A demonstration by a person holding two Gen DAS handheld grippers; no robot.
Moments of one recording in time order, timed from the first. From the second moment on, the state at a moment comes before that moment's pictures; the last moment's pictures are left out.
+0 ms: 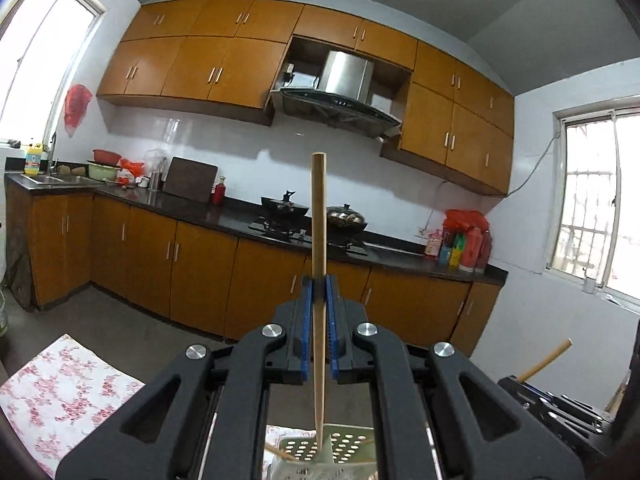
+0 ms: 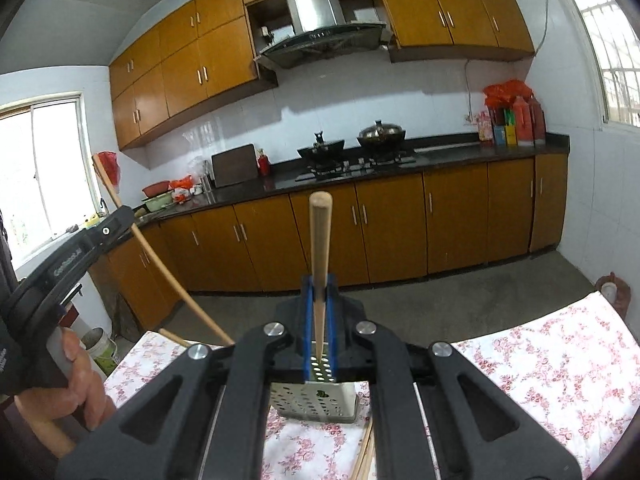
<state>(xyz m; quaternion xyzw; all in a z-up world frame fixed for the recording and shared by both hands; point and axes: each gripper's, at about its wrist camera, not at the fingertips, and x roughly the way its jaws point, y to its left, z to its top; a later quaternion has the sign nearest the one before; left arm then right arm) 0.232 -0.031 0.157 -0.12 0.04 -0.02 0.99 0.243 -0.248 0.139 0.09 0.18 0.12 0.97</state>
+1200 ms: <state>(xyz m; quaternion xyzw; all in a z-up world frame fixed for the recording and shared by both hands) 0.200 0.000 0.132 -0.08 0.12 0.02 0.99 0.210 -0.260 0.116 0.09 0.20 0.09 0.97</state>
